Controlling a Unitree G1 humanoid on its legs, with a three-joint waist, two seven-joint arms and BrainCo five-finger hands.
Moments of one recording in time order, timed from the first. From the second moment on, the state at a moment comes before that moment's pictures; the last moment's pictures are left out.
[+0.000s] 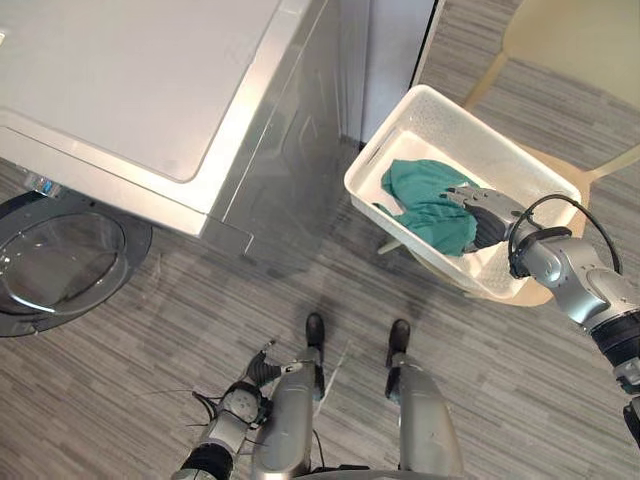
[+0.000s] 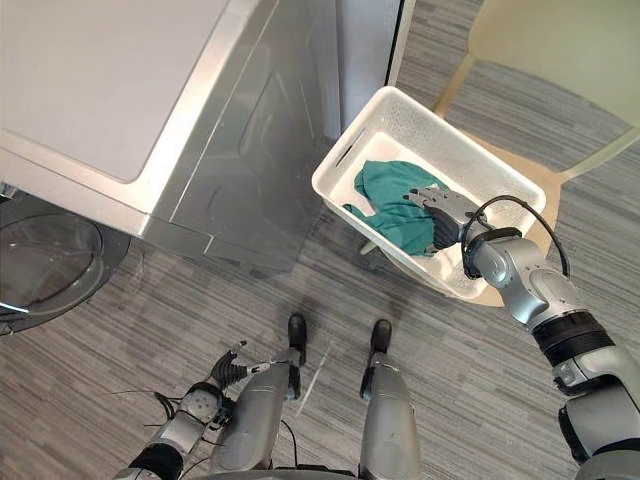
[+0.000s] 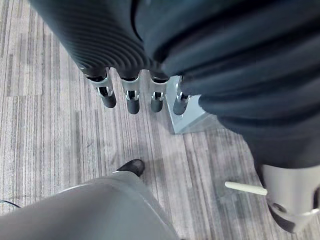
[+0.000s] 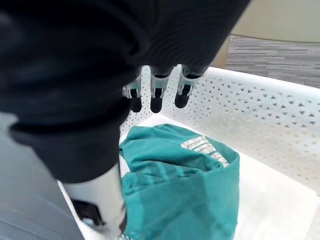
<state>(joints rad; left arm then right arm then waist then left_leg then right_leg) -0.09 0.14 -0.13 0.73 0.32 -0.05 0.09 -0.60 -0.91 0.44 0.38 -0.60 -0.14 0.06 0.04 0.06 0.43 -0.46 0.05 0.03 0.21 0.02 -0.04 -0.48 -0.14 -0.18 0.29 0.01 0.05</state>
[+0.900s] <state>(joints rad) -0.16 0.08 -0.07 0.53 0.23 -0.05 0.20 -0.71 -0.70 0.35 0.62 -0.64 -0.04 -0.18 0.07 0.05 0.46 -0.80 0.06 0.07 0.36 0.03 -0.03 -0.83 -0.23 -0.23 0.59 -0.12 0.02</state>
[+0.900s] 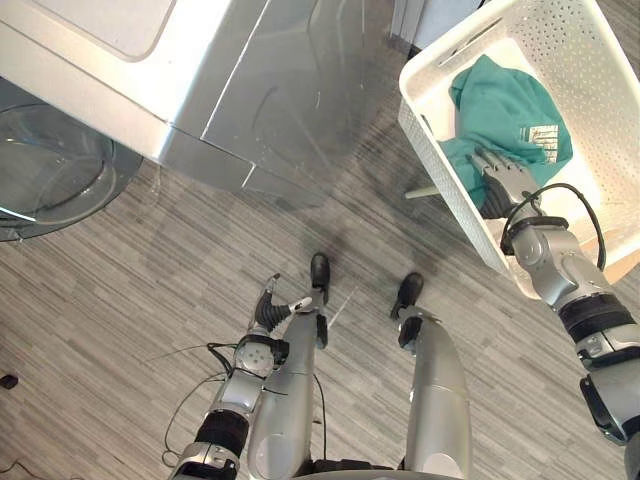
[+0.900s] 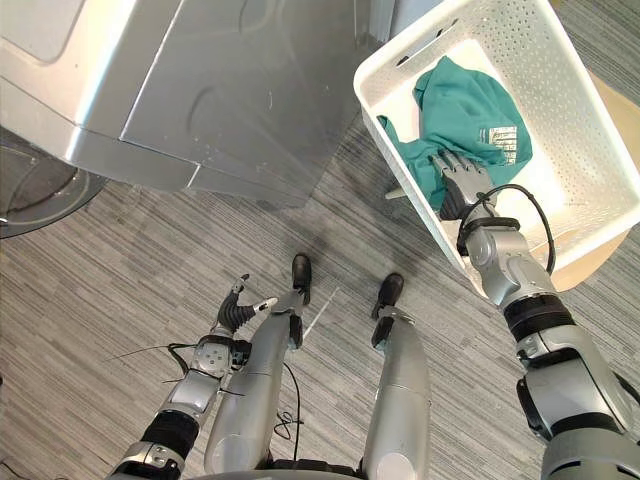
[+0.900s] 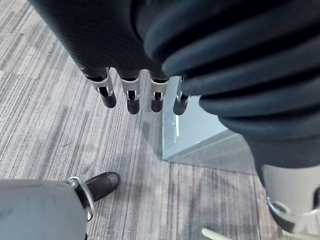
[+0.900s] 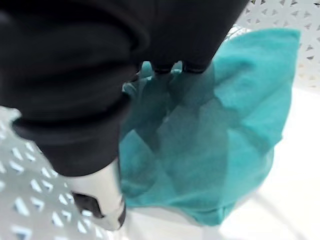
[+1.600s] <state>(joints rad) -0.13 0.11 -0.07 0.56 0.23 -0.05 0.19 -0.46 -0.66 0.17 0.56 -0.63 0.00 -0.13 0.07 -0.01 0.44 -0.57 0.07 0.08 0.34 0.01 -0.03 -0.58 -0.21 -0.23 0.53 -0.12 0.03</state>
